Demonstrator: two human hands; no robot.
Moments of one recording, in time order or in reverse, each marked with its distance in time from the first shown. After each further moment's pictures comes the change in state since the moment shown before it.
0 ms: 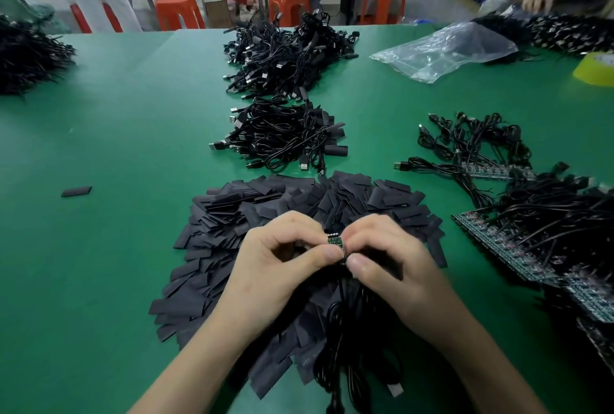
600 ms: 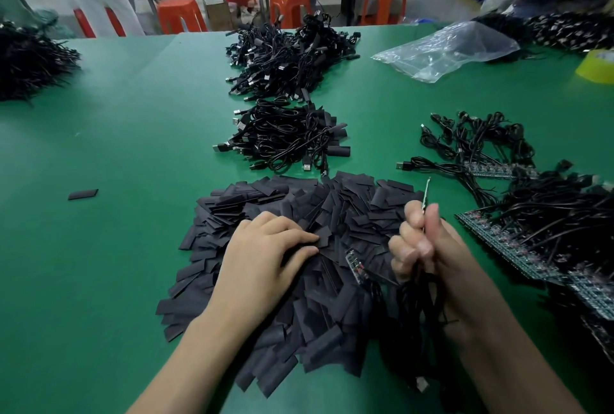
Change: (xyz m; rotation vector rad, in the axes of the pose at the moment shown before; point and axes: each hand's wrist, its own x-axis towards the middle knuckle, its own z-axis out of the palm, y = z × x) left_hand 0.007 -0.025 -0.026 1.089 -0.015 0.239; right_hand 0.003 -0.021 -0.014 1.251 0.135 0.328
